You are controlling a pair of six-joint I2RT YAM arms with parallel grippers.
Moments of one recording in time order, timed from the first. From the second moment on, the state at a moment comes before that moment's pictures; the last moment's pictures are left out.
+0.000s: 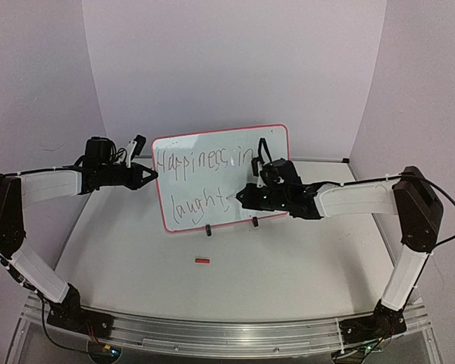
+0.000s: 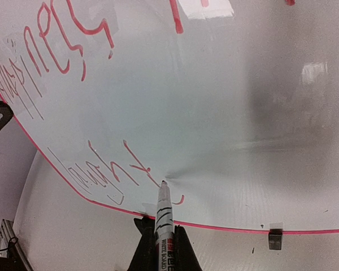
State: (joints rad) left arm -0.23 1.52 0.98 0.02 0.61 0.00; right arm 0.78 1.82 1.17 0.12 0.01 0.60
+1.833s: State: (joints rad) left arm -0.23 1.52 0.98 0.02 0.61 0.00; right arm 0.75 1.81 1.21 0.10 0.03 0.58
